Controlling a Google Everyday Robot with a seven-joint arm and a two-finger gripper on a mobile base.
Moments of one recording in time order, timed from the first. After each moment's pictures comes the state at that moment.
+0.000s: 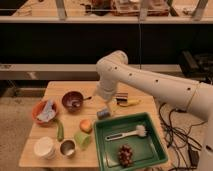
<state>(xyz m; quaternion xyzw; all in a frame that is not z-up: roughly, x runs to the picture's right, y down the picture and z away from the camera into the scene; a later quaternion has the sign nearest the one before) -0.007 0.067 0.713 -0.29 -0.18 -0.28 0.90</state>
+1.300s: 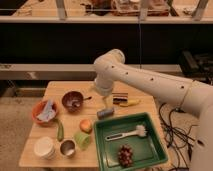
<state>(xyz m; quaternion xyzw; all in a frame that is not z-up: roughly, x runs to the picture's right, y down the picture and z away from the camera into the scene) -0.027 0.039 0.737 -0.23 -0.19 -0.31 0.90</state>
